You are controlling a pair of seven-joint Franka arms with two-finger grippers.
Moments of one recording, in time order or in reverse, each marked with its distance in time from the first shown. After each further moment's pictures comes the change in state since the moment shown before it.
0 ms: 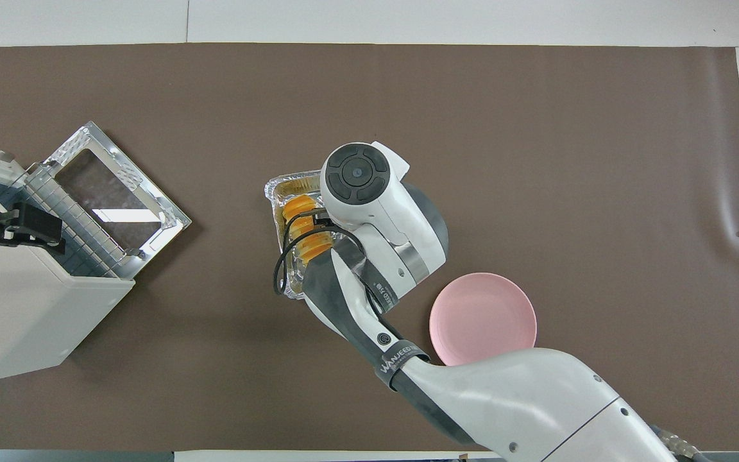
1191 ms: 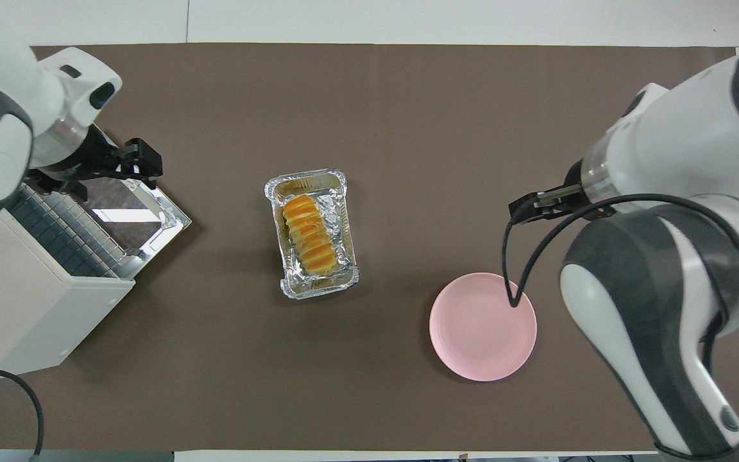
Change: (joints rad) left arm -0.119 0.233 0.021 0.147 0.000 0.140 -0.165; right arm -0.342 -0.519 0.003 -0.224 0.002 -0.351 -0.400
